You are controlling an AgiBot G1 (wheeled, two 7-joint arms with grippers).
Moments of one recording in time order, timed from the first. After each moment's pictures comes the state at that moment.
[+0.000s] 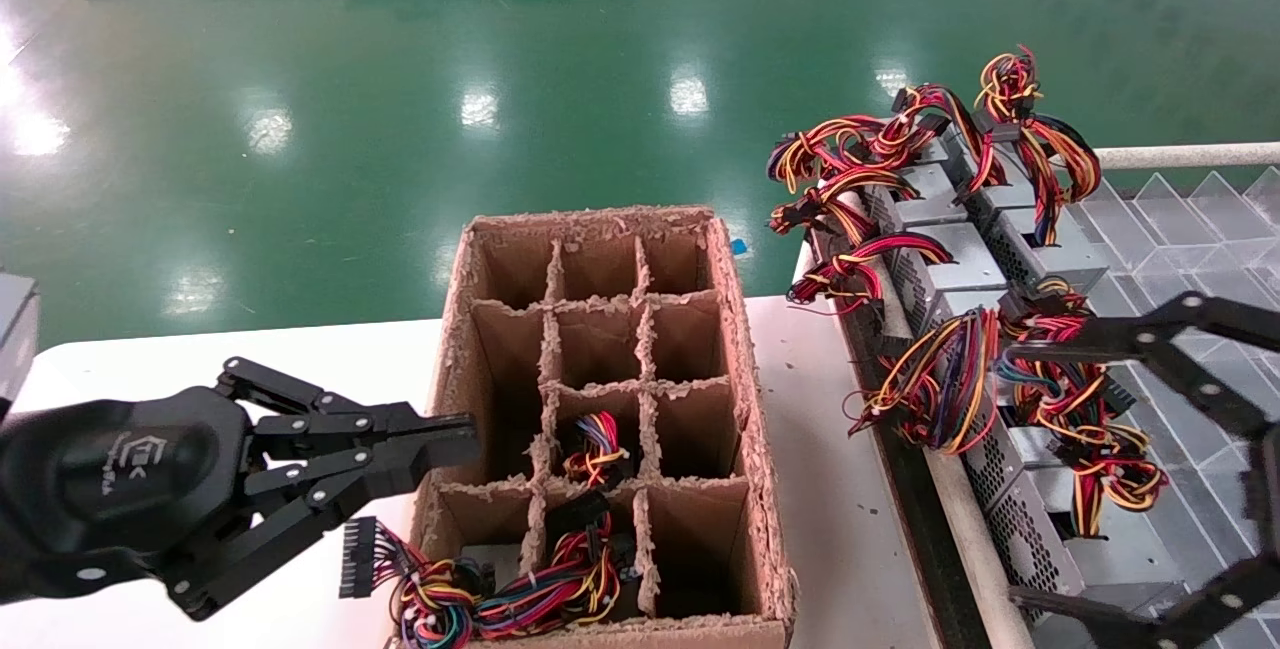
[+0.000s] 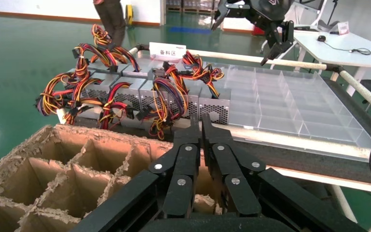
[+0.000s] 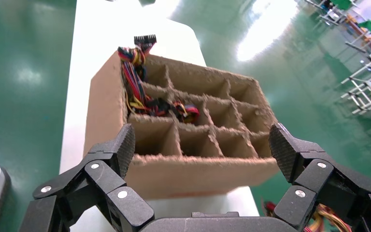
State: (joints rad) left arm -1.10 0.55 0.43 -1.23 0.62 1.41 -0.10; right arm 1.43 -0.11 -0.76 1.35 -0.58 -1.40 -0.30
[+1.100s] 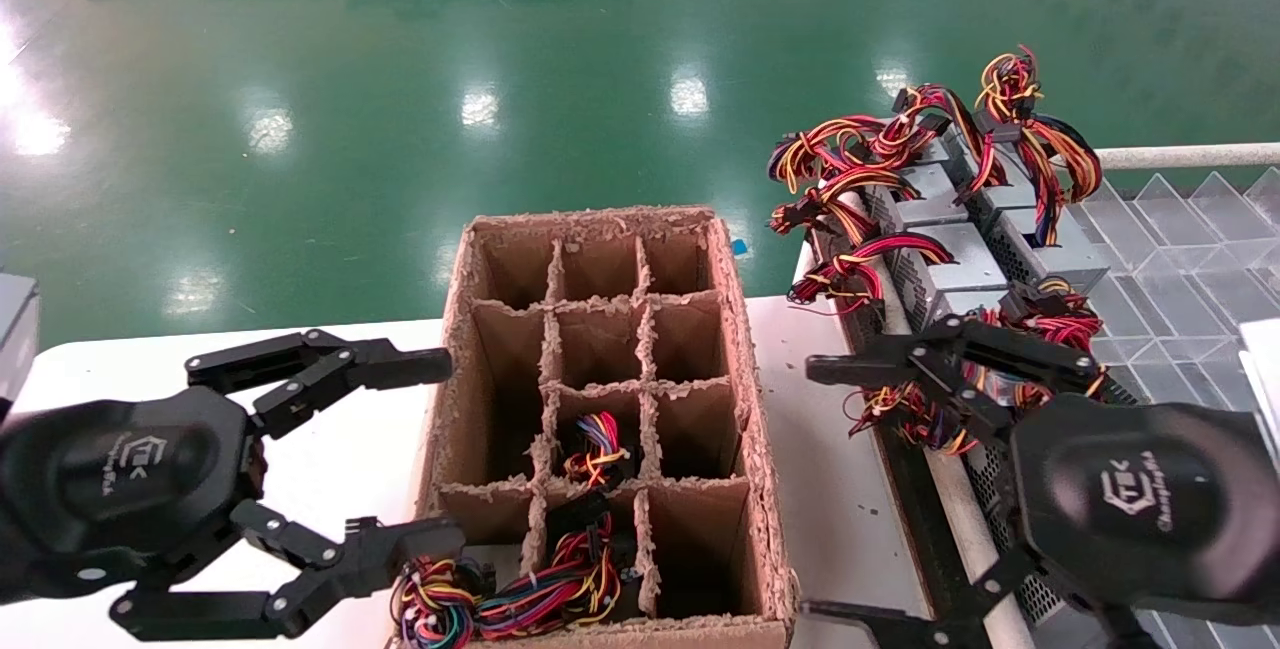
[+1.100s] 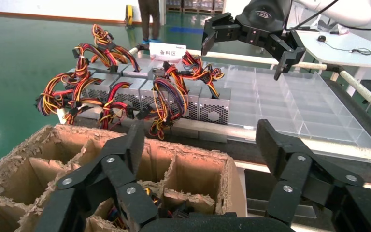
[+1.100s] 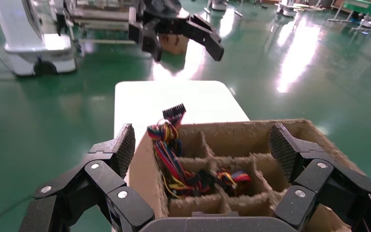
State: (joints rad) left arm -1.10 0.55 0.43 -1.23 0.62 1.41 -0.10; right arm 1.18 -0.46 -0.43 1.30 -0.69 -1.47 0.04
